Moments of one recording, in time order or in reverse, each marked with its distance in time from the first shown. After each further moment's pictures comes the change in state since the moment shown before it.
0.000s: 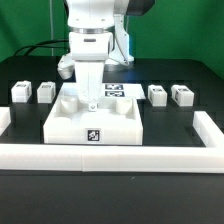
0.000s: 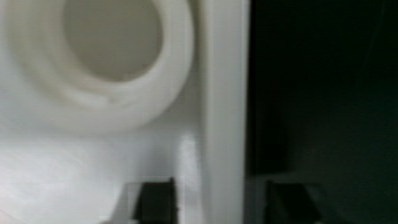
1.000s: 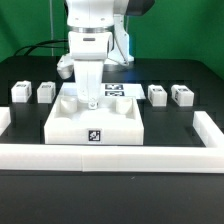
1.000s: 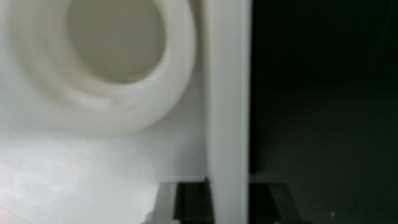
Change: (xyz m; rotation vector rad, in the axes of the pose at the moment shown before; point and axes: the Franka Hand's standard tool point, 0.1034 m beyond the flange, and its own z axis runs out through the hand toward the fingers) arm -0.001 0.003 -0.001 -0.013 0.000 0.003
